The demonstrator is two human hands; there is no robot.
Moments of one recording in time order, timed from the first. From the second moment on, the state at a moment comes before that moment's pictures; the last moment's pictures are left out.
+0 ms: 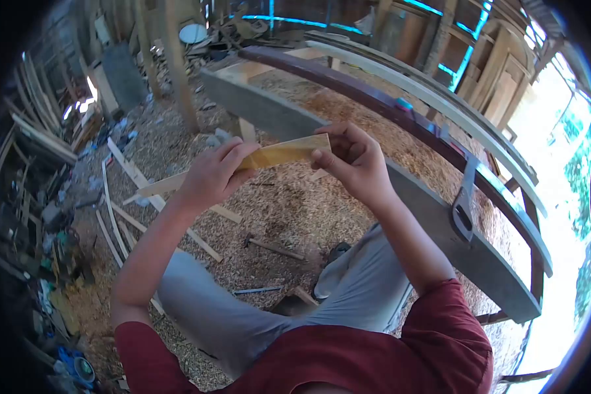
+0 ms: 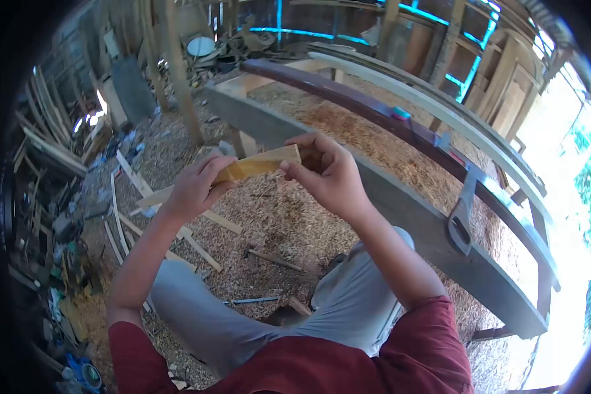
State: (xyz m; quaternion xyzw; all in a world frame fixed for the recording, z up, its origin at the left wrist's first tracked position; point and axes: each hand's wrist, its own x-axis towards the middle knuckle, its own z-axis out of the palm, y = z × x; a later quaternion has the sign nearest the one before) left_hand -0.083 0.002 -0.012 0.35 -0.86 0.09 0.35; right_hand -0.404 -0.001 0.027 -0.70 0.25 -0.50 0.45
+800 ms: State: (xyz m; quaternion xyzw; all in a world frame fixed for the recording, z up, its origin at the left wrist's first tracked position) left_hand -0.349 -0.101 0.068 0.23 -0.94 0.14 0.23; right_hand -0.637 0.046 -0.035 -0.60 0.43 -0.64 0.22
